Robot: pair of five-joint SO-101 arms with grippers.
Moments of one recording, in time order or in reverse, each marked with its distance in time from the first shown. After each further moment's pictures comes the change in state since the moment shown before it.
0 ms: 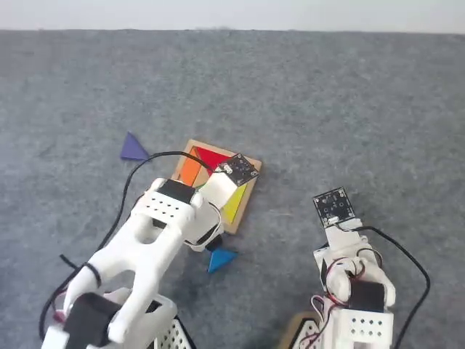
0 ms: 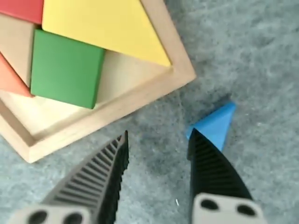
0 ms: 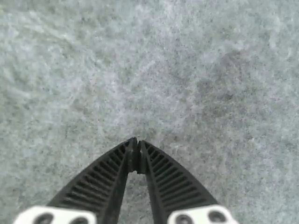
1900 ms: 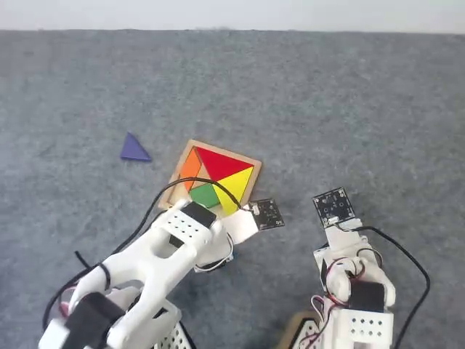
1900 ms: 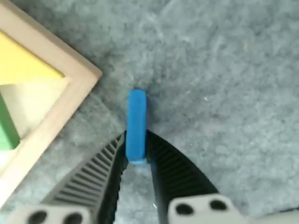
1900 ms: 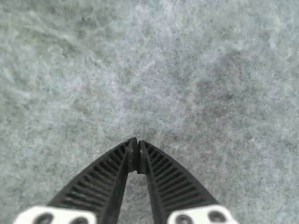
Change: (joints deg) left arm 11.1 0.0 7.7 -2.6 -10.2; right arm 0.0 0.0 0.0 0.0 0.0
